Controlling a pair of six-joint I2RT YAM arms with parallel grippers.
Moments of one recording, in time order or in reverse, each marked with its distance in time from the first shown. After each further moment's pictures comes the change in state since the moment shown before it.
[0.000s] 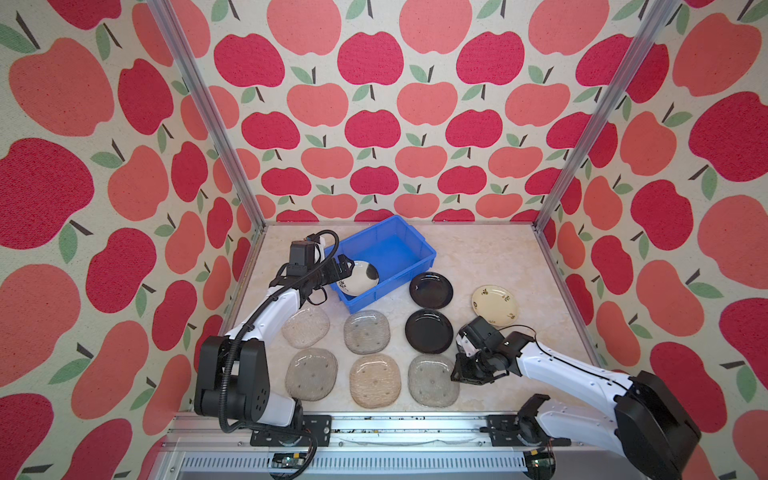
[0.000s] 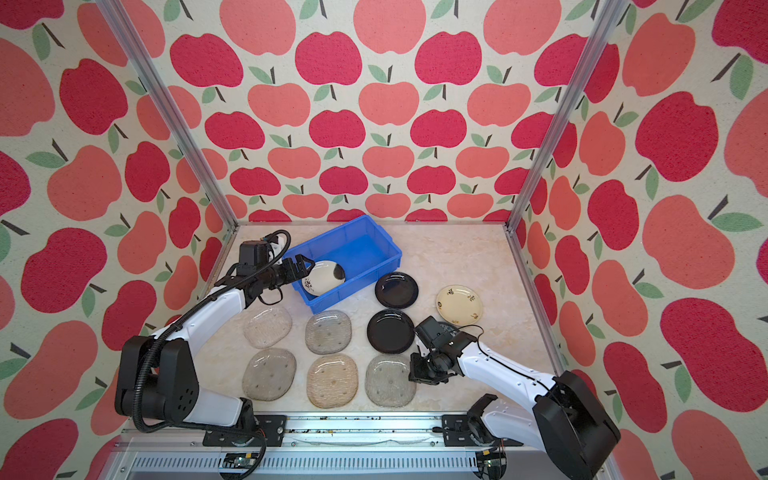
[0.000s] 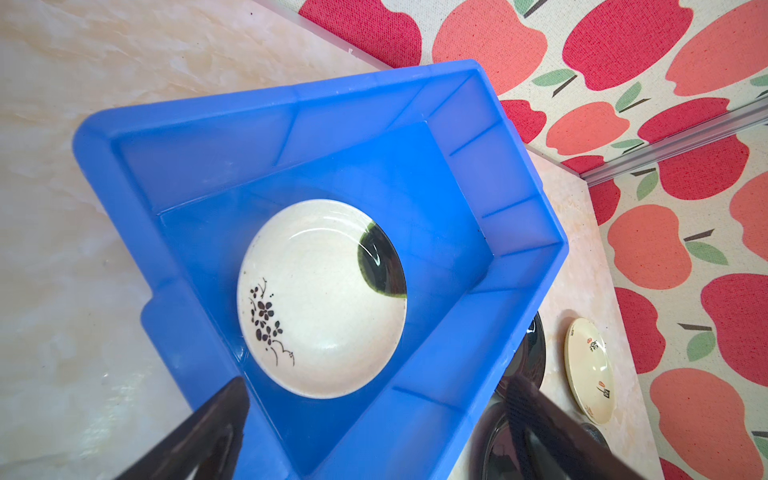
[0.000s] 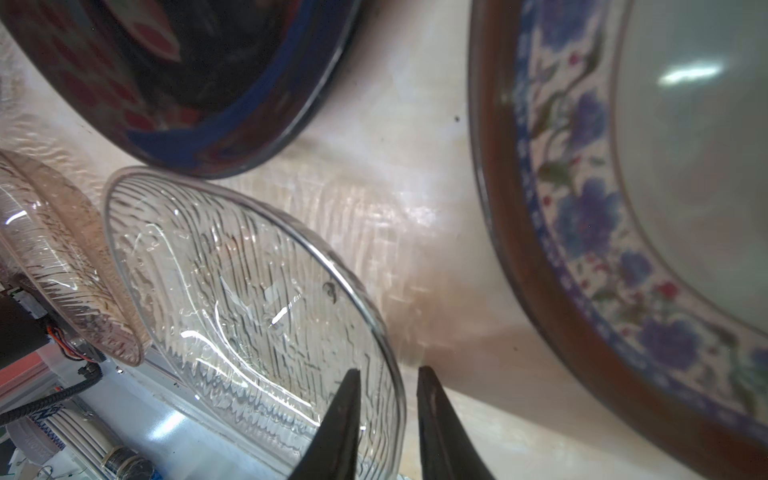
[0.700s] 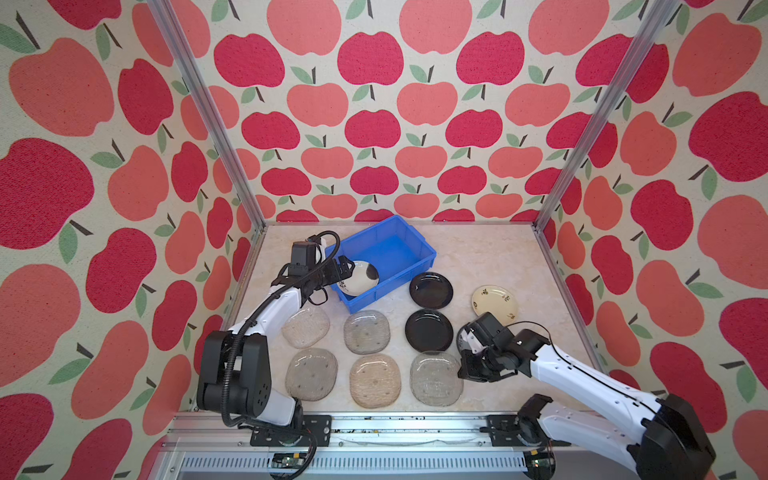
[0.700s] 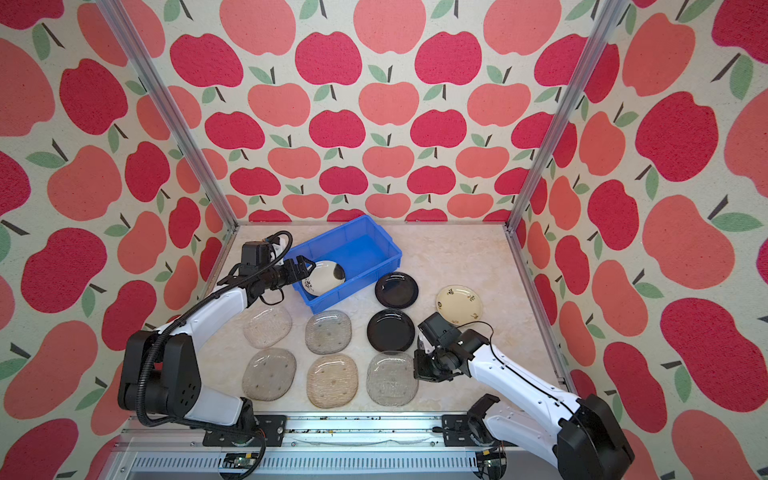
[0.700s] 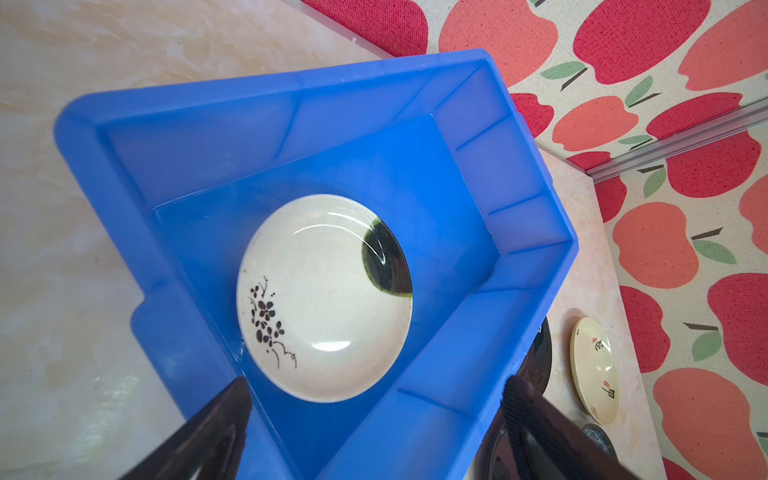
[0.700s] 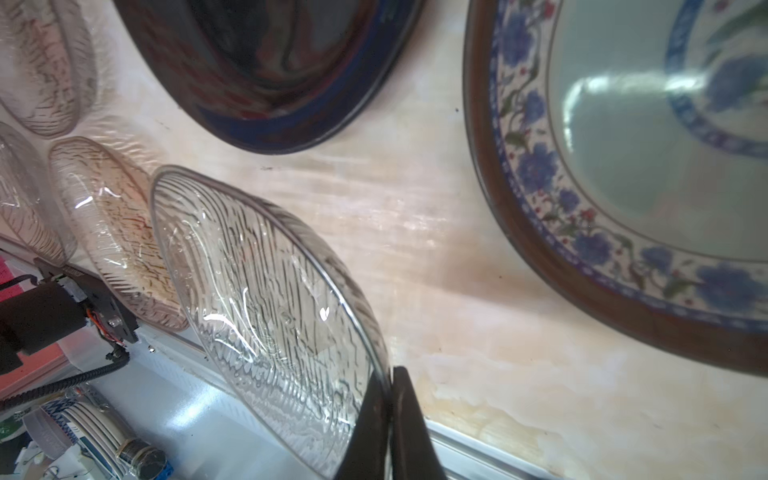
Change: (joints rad) left arm 0.000 0.028 0.012 0.006 0.009 0.000; right arm -0.018 -0.144 0.154 -0.242 0.033 -0.025
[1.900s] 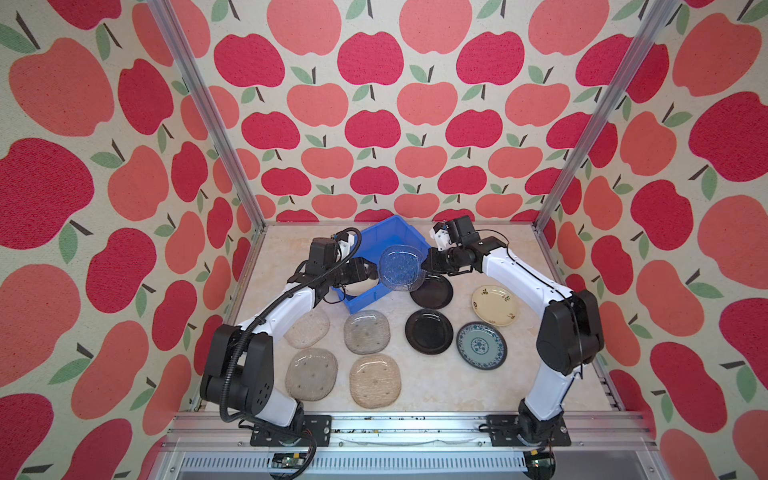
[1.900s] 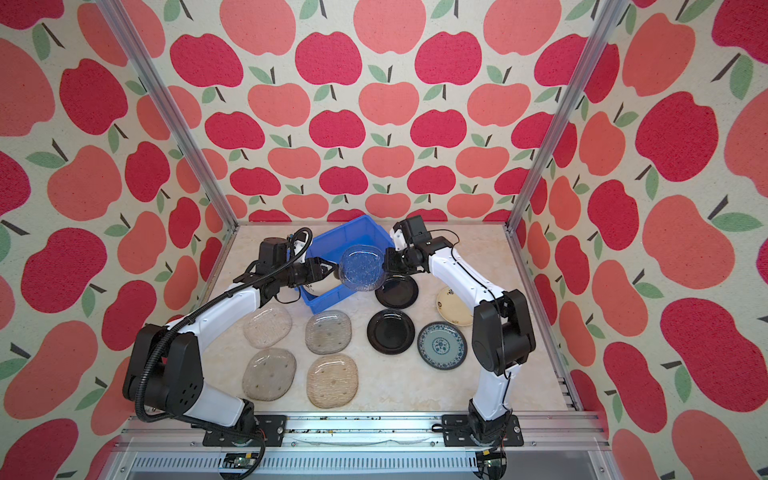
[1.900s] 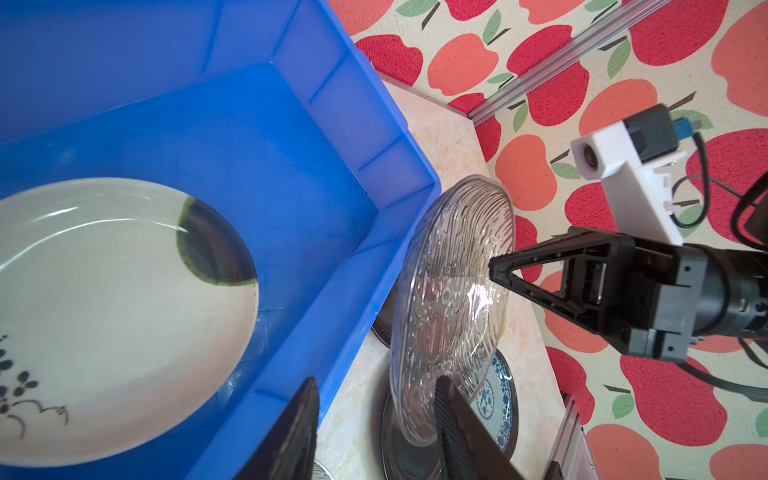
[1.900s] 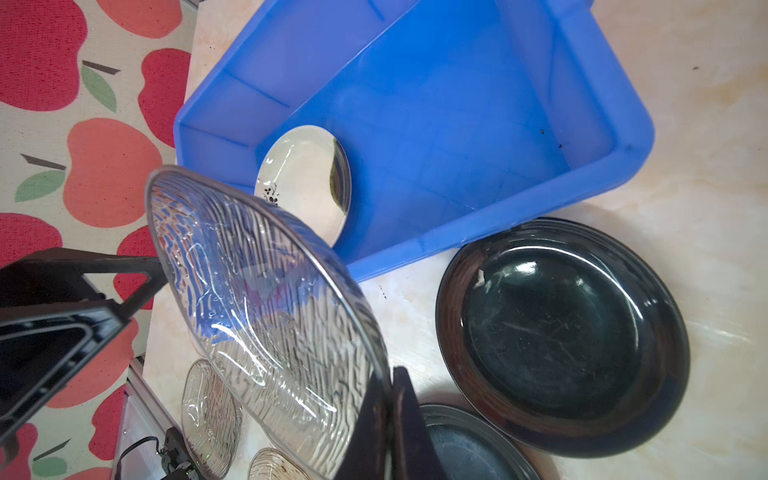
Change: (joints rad) left arm -0.147 0.040 0.027 0.098 0.197 -0.045; right arm -0.219 0.809 0.913 0.248 -0.071 -0.277
